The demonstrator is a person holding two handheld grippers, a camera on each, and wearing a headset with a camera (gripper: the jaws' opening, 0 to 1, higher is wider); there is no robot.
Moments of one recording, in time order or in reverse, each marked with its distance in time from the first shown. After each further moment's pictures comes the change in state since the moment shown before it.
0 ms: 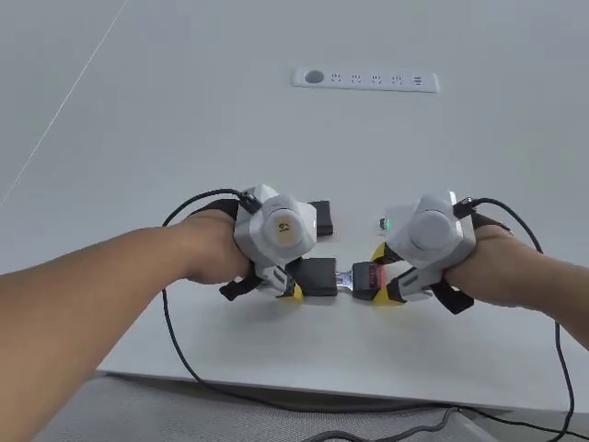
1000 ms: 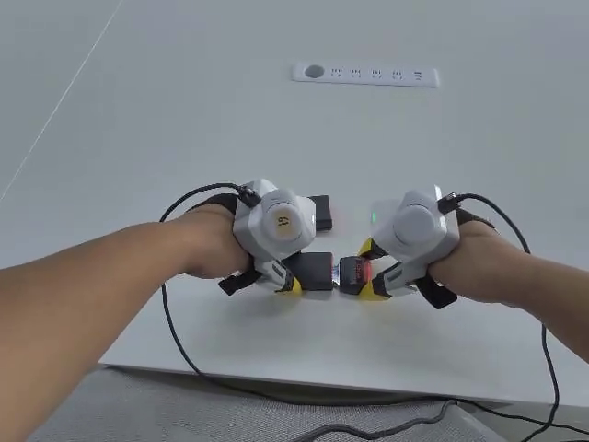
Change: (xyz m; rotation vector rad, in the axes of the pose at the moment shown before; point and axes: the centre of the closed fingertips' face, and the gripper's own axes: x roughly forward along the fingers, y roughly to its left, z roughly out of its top) left arm 0.002 0.002 -0.003 -0.017 0.000 0.009; right arm 0.002 0.004 0.016 0.013 -0.025 -0.001
